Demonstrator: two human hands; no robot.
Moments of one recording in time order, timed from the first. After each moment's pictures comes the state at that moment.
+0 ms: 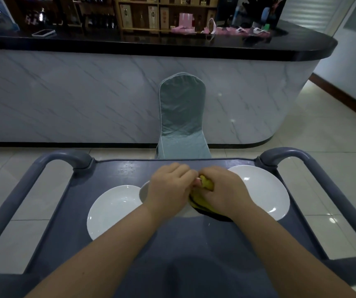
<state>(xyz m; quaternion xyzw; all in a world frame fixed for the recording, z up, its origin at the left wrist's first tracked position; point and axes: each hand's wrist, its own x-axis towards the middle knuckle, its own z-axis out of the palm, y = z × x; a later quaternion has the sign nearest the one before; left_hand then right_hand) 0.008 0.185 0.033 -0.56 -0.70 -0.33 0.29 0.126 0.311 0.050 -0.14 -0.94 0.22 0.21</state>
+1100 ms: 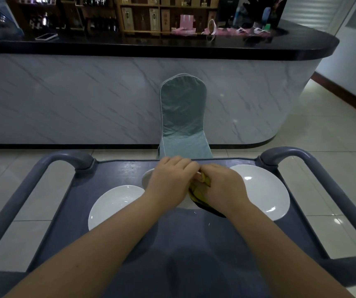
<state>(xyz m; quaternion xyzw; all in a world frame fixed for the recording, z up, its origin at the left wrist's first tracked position) 0.003 0.192 0.045 -0.61 -0.71 -0.24 0.27 0.118 0.309 0.039 -0.14 -0.93 0.15 0.30</state>
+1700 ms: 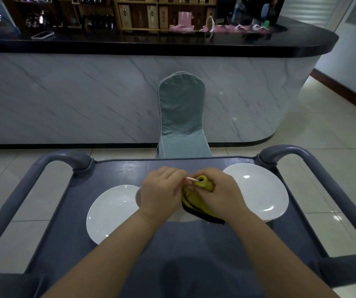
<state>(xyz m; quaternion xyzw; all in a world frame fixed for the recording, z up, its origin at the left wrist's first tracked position) 0.008 0.179 0.015 -0.51 -0.74 -0.37 0.22 0.132 0.308 0.030 -0.17 -0.89 0.34 0.26</state>
